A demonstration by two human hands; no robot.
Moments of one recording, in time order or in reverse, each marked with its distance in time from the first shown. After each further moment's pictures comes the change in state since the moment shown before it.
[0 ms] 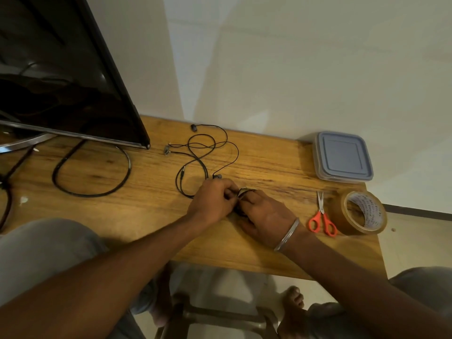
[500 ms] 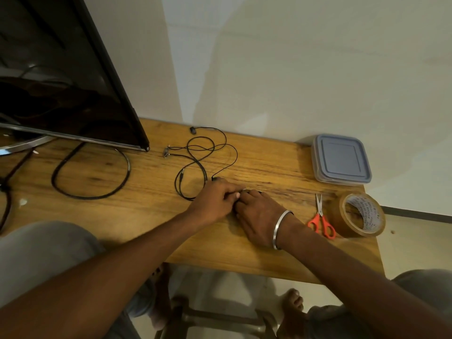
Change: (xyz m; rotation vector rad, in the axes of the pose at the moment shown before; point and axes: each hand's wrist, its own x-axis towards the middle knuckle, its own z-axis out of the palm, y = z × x) left_hand 0.006 0.004 -0.006 0.026 -0.111 0.107; right_hand 0.009 0.003 -0.007 -0.119 -0.188 -0.032
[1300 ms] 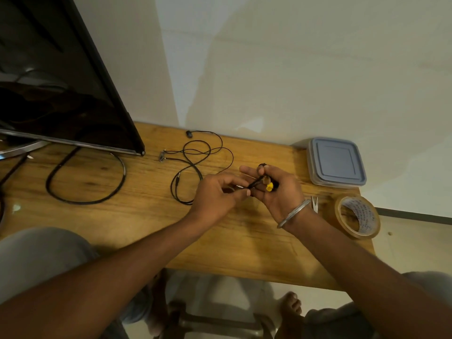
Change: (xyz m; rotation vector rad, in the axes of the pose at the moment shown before) left_hand -0.002 0.028 0.001 -0.471 0.235 -0.028; right_hand 0.007 0.011 -0.047 2.002 0.522 0.535
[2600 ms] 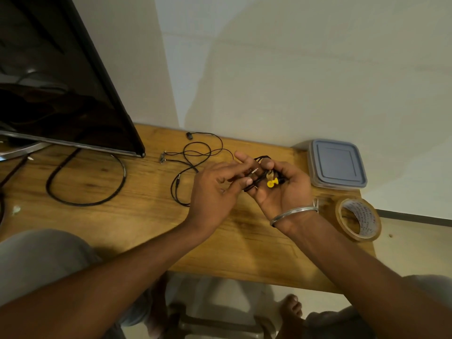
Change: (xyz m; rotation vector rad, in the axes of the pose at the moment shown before) left_hand -0.007 0.026 -0.004 0.109 0.208 0.330; right_hand -0.023 -0.019 0.019 0.441 -0.236 0.068
